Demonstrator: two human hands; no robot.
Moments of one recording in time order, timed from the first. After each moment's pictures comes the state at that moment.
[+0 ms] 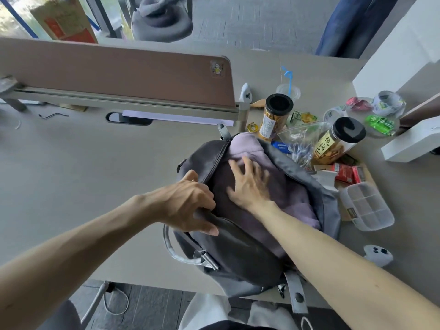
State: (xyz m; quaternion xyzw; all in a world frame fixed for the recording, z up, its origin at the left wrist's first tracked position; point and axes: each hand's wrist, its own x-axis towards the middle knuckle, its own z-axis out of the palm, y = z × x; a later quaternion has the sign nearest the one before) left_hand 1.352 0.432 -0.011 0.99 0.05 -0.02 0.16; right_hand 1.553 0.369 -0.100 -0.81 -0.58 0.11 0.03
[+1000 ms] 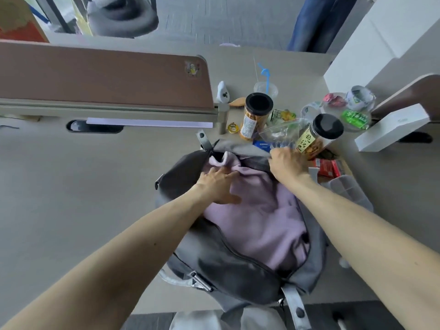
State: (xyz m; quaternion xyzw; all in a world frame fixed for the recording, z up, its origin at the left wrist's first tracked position) left_hand 1.490 0.472 -0.115 0.92 0.28 -0.20 0.18; right_hand 1.676 0.380 -0.063 -0.86 -0.50 0.00 -0.08
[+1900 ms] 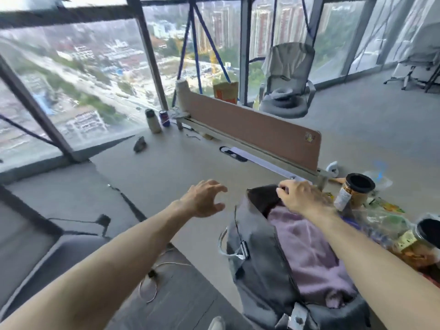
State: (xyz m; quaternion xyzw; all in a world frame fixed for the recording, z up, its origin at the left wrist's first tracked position) left_hand 1.254 0.330 0.034 0.79 0.61 0.01 0.11; right_hand 1.539 0.352 0.051 -0.63 -0.76 0.12 0.09
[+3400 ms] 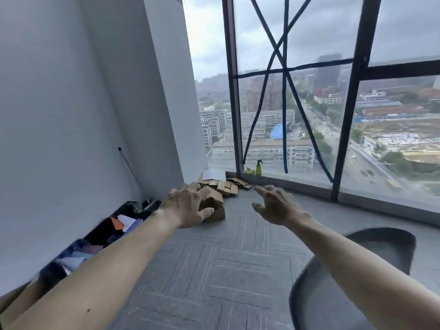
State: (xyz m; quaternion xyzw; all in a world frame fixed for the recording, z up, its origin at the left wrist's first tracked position) left_hand 0.272 -0.312 0.193 0.30 0.95 -0.04 -0.07; right_hand 0.333 -0.051 0.149 -0.01 -0.99 0.10 0.11
